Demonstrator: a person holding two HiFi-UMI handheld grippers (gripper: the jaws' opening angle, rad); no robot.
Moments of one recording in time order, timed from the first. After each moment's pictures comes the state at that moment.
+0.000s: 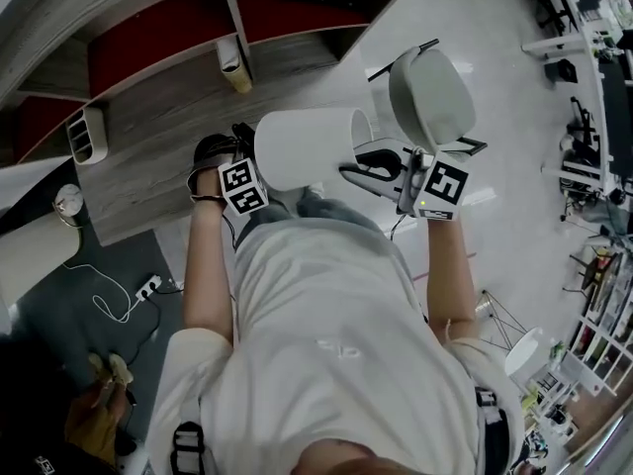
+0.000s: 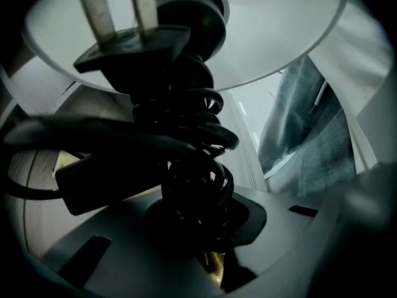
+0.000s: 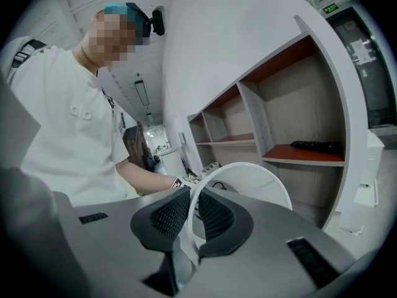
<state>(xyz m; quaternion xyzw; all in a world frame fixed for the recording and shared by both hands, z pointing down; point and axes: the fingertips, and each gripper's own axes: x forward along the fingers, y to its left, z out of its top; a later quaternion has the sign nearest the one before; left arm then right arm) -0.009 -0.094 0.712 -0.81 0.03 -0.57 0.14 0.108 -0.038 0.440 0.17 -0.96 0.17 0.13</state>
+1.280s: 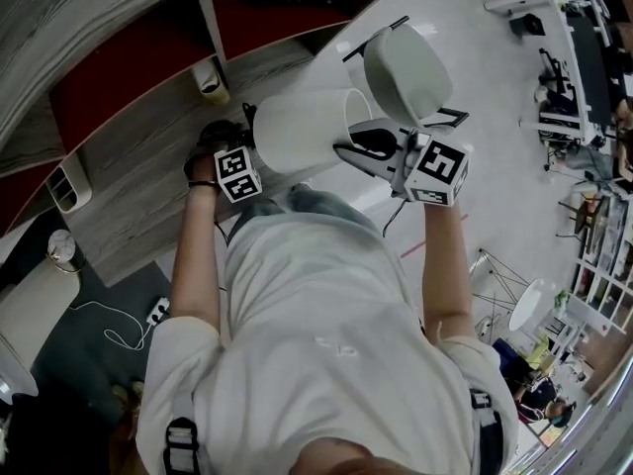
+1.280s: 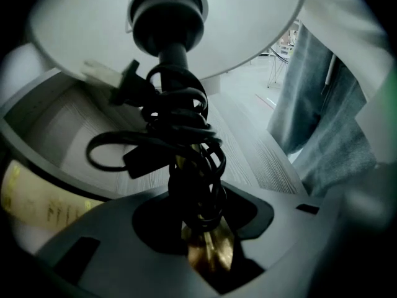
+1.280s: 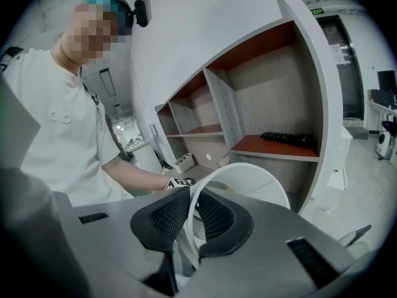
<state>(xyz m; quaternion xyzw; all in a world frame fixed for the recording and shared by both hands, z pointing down) 0.041 -0.139 0.740 -0.83 -0.04 -0.52 0.19 0.131 -0.089 0.446 0.28 -0.91 0.22 0.20</state>
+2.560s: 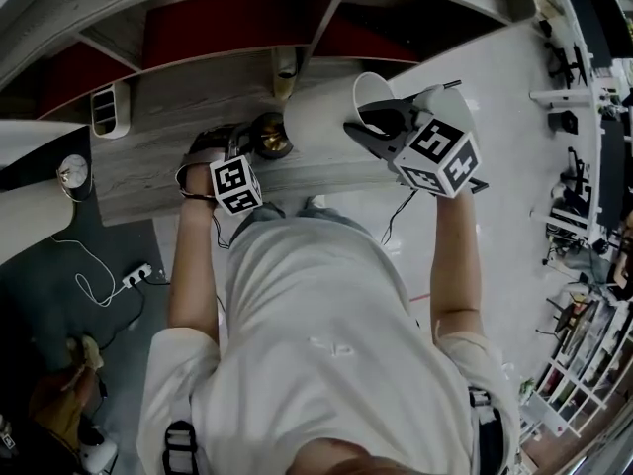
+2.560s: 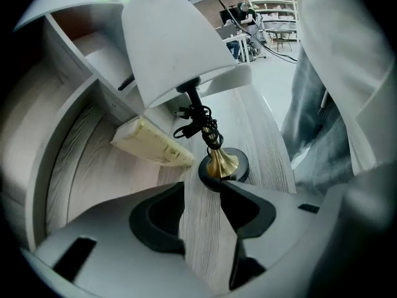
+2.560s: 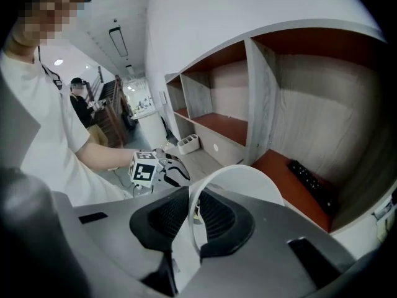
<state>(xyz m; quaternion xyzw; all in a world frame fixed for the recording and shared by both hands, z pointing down) -0.085 -0.149 0.637 -0.80 0.14 -0.56 0.18 0.053 -0.149 0.423 0.21 -0.89 0.17 0.36</state>
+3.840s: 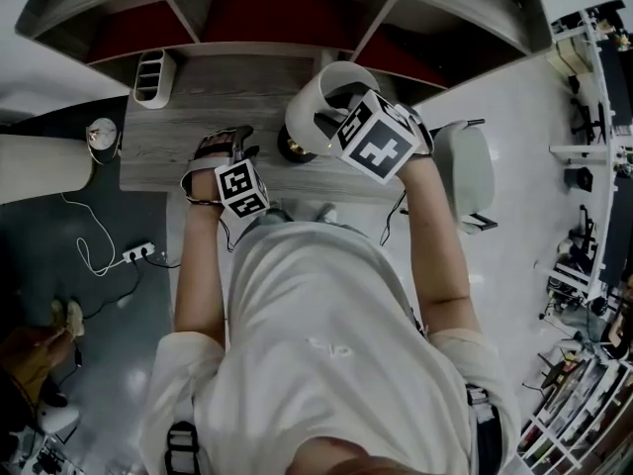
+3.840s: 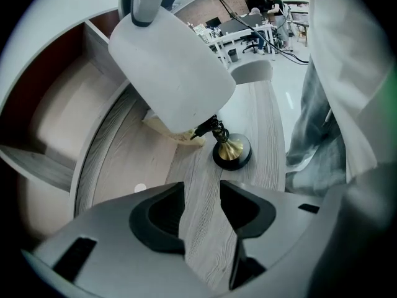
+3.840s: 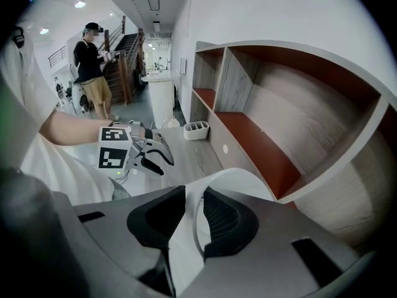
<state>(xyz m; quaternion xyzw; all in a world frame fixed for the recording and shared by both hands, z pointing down) -0.155 -0.120 0.595 -0.76 0.25 -0.59 0.14 -0.059 -0.155 0.422 0.16 -0.85 0.03 0.49</state>
